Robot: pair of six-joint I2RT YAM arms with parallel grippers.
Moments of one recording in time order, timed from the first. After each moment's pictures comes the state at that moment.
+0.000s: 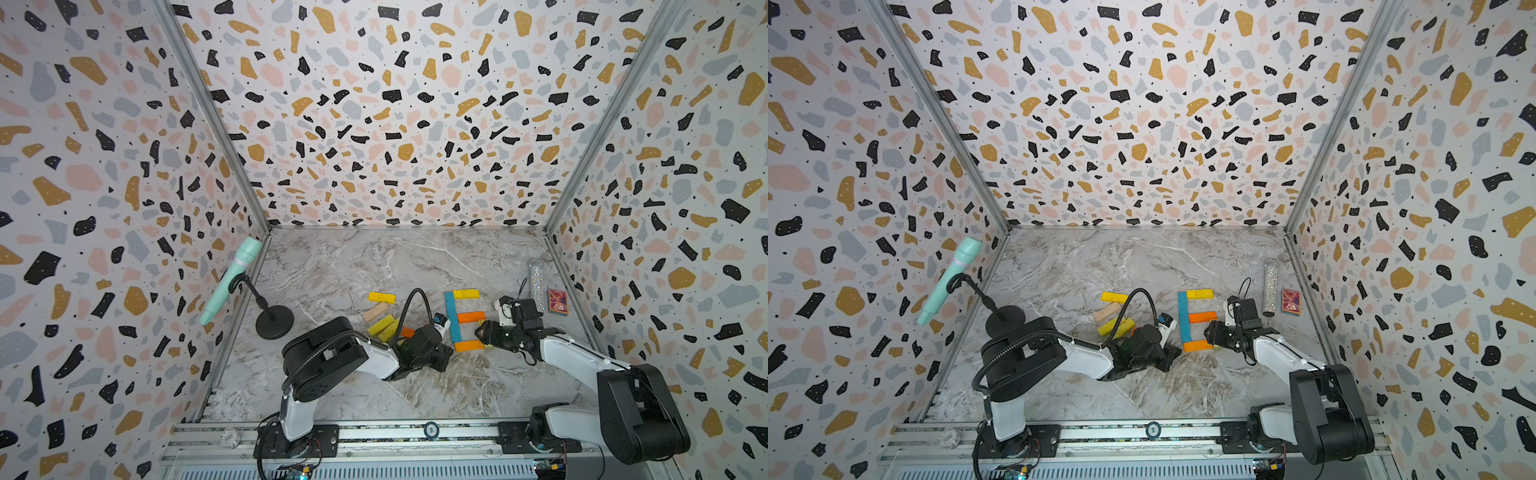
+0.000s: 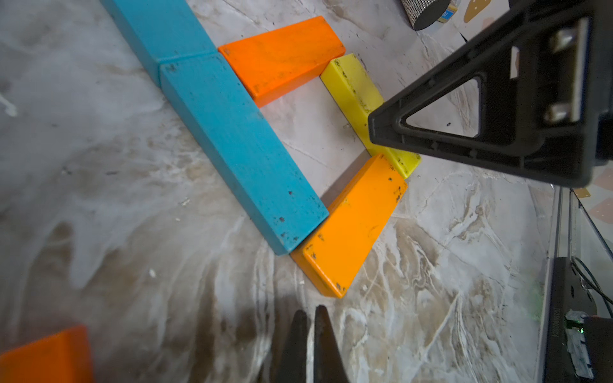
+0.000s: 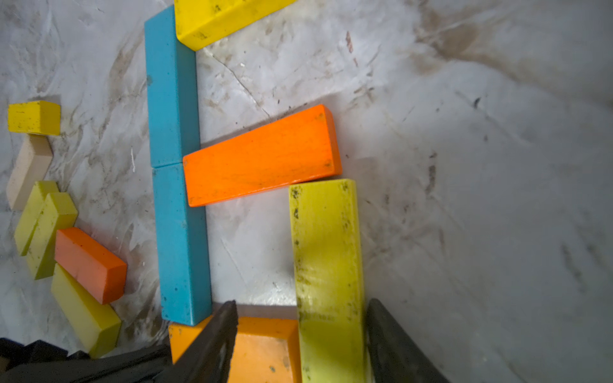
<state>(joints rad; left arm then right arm) -1.05 1.91 0.80 0.46 0.07 -0.58 0.18 1.27 0.48 -0.20 -0.30 0.37</state>
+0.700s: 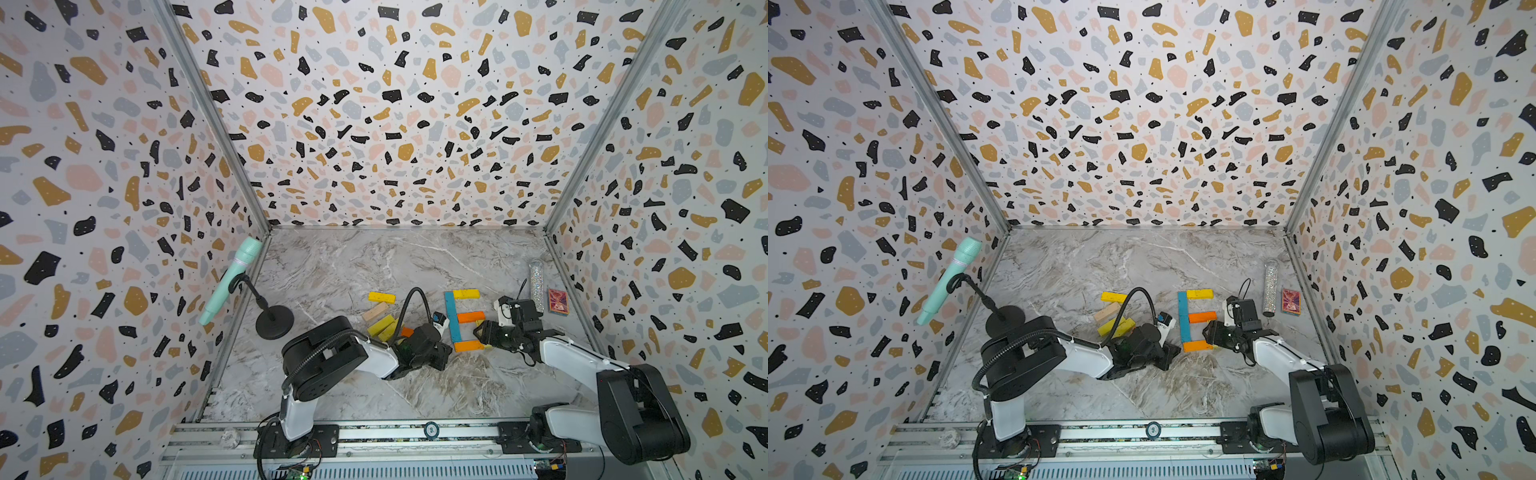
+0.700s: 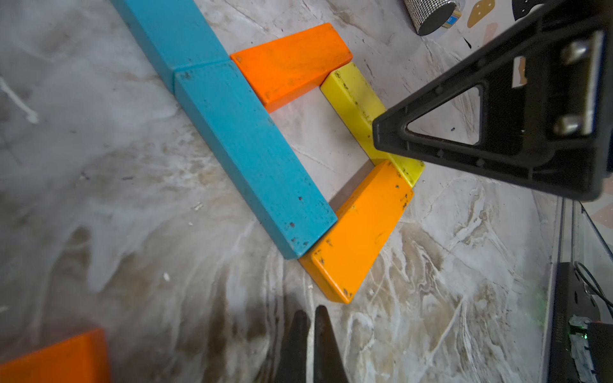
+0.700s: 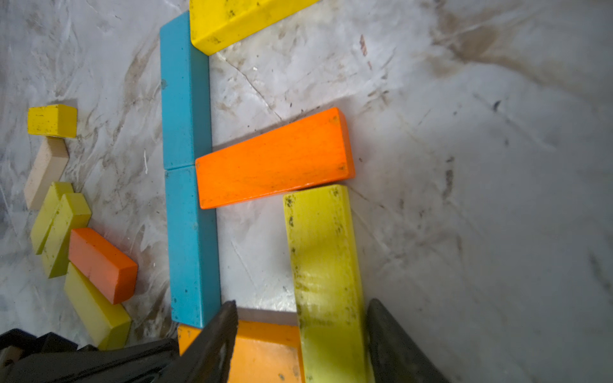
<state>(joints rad) -1.04 1.91 0.80 0.46 0.07 -0.58 0.19 1.27 0.46 -0.15 -0.32 0.39</state>
